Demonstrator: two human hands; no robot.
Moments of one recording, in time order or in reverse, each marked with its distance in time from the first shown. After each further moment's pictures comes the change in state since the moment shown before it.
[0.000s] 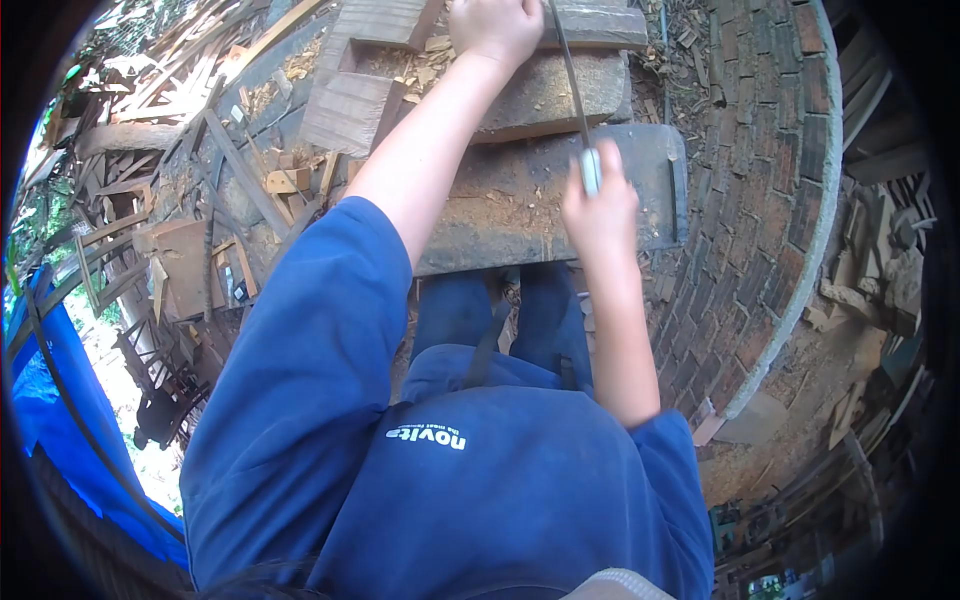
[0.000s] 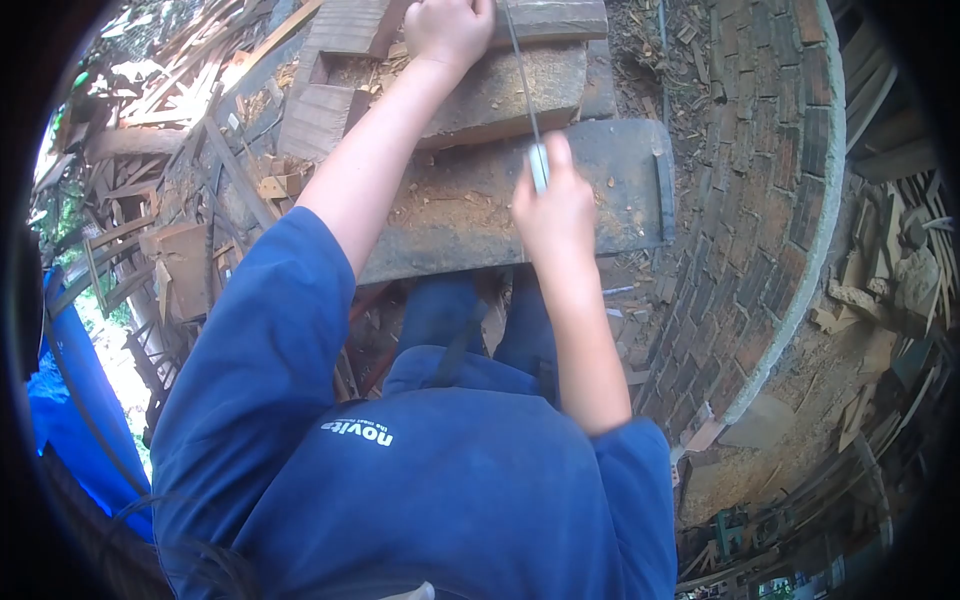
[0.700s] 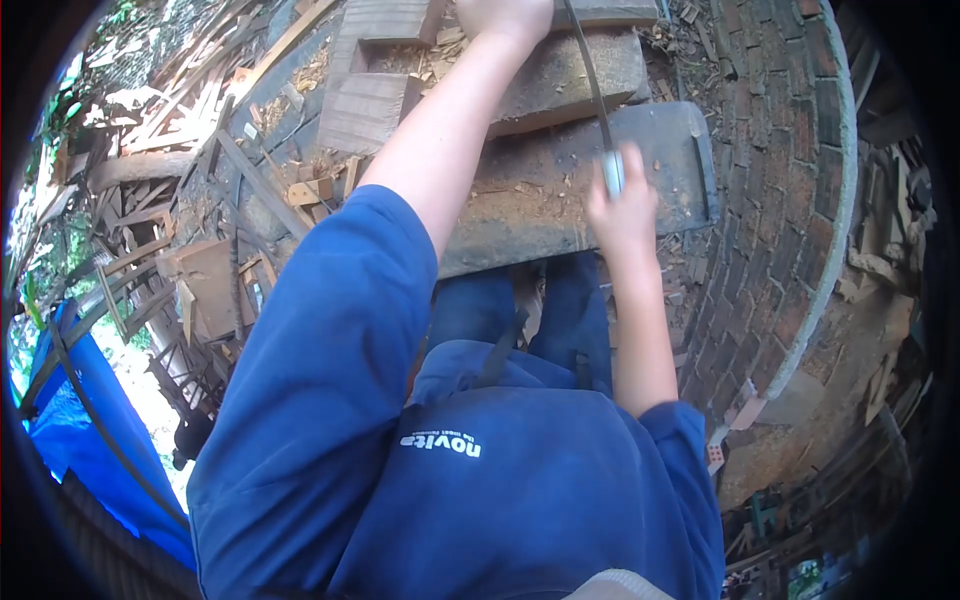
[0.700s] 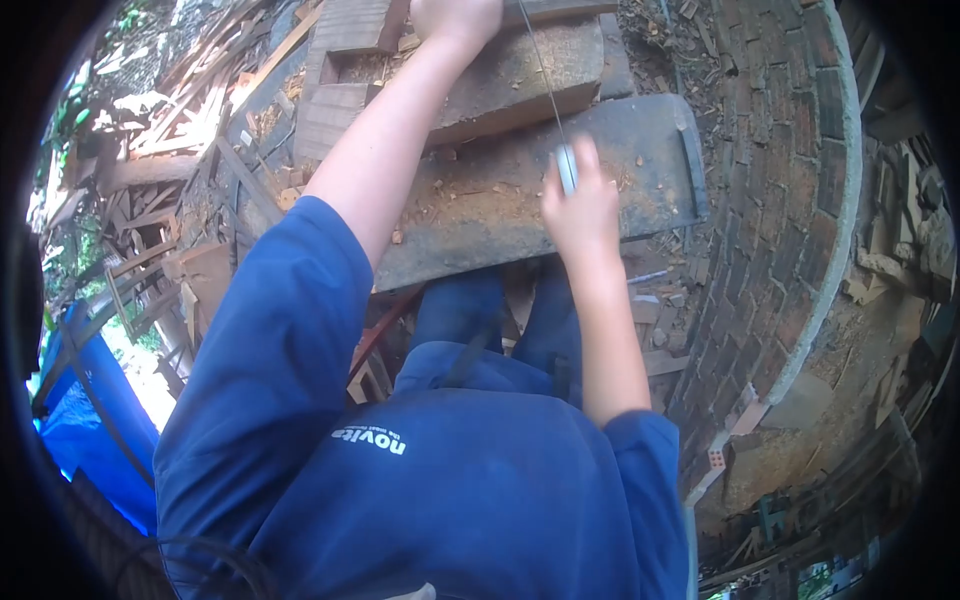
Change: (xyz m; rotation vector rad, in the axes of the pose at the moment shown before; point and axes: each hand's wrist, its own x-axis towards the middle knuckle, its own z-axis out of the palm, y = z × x) left_hand 0.006 0.001 -0.003 0.019 -0.097 -0.052; right_hand -0.023 0.017 0.024 0.056 0.091 0.009
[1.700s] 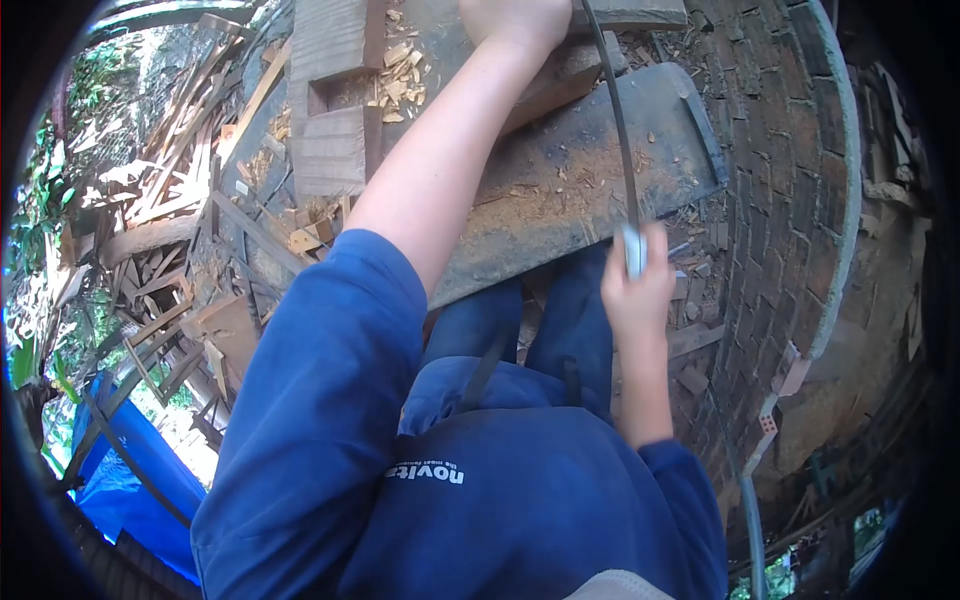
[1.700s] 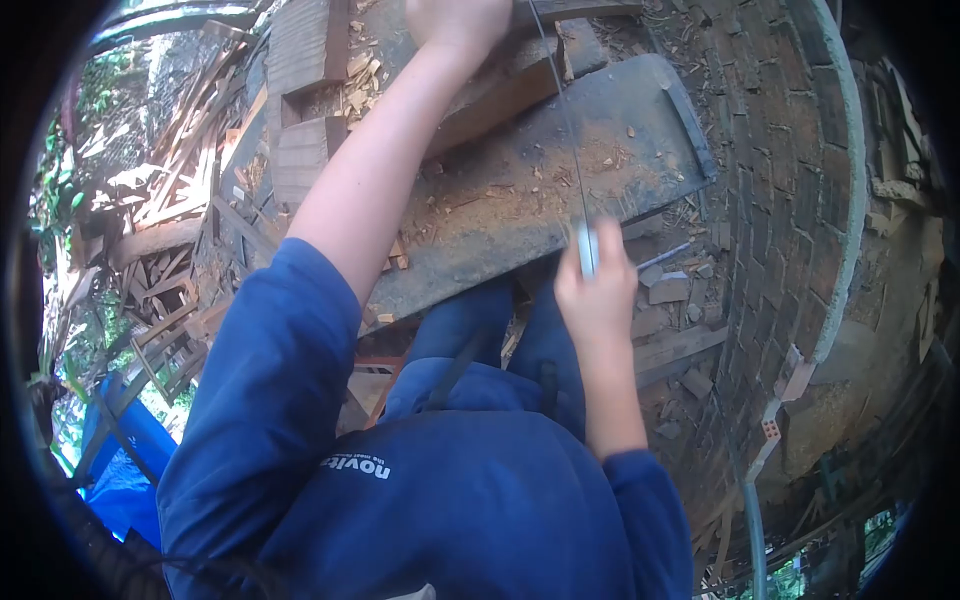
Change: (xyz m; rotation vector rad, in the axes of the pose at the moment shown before) left_hand -0.028 0.054 0.014 -0.079 -0.081 0.191; right_hand -0.090 0.026 -0.006 0.087 0.222 0.166
